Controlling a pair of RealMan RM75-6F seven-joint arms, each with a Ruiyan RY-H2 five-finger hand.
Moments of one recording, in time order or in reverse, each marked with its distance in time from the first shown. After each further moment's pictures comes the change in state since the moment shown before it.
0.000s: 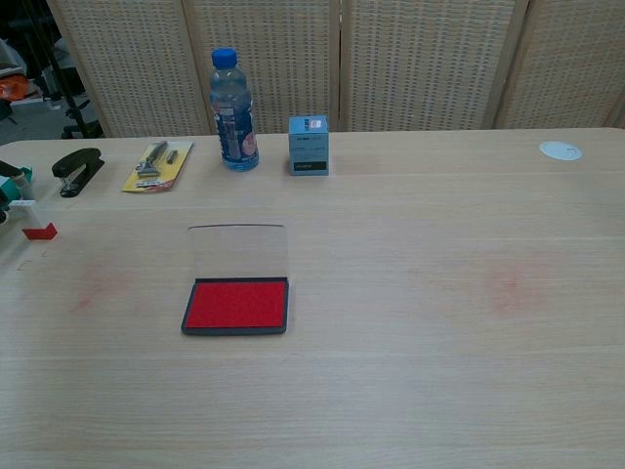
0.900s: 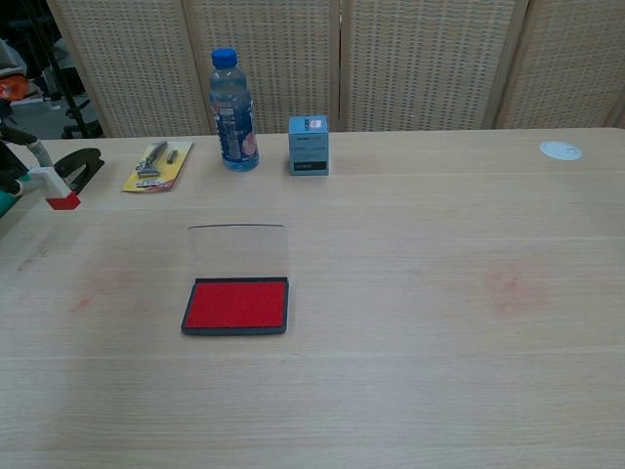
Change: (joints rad) left arm 0.037 0.156 0.005 -0.307 0.072 0.185 -0.104; right arm -0.004 0.009 -0.005 -0.013 -0.013 0.012 0.017
